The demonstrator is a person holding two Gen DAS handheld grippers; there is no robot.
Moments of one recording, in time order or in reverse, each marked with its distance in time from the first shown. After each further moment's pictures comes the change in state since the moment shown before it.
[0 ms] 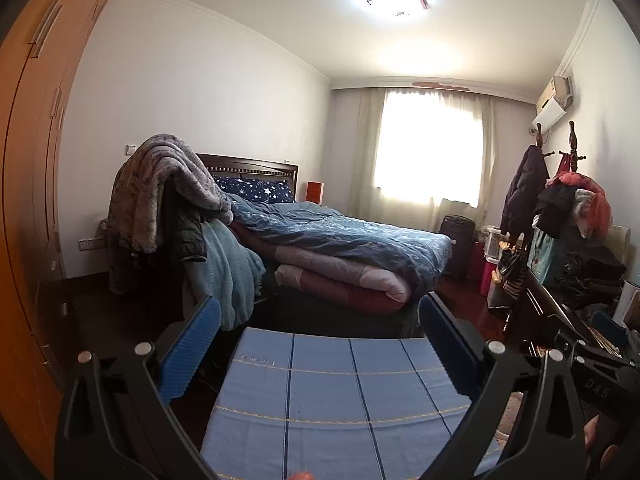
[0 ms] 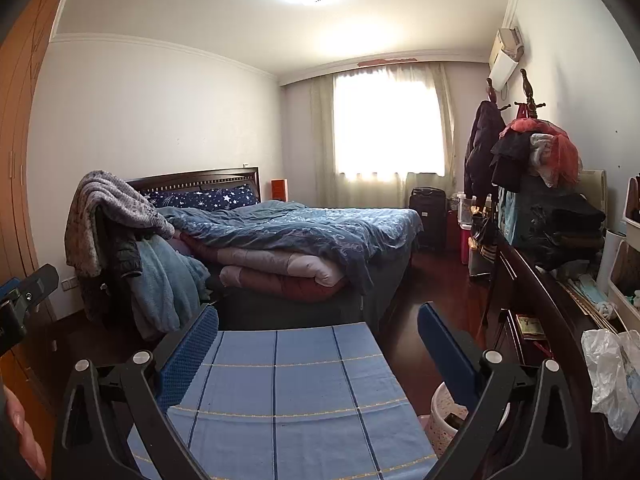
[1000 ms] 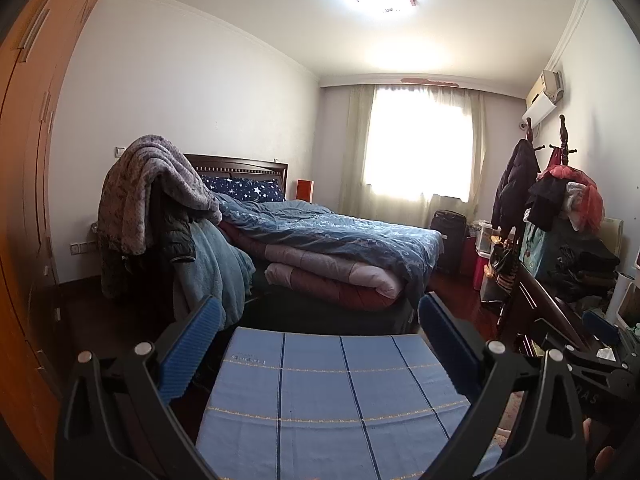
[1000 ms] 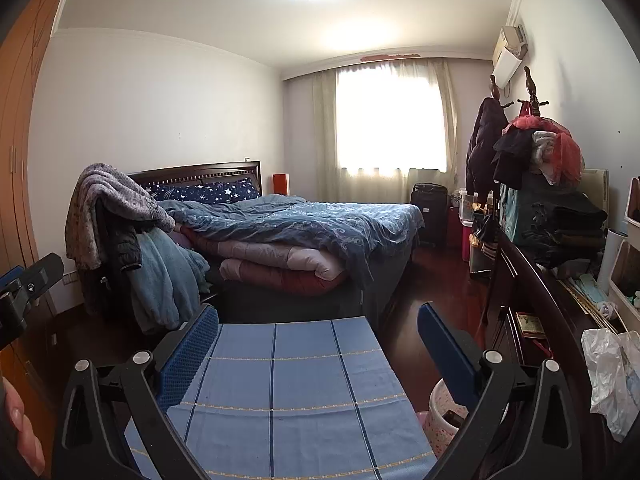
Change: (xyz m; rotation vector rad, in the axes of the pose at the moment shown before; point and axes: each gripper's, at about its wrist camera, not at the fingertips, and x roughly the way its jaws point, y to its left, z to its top) left arm 0.007 -0.006 -0.001 0.019 0.012 -0.037; right arm 0.001 -0.006 -0.008 -0.005 0.014 0.008
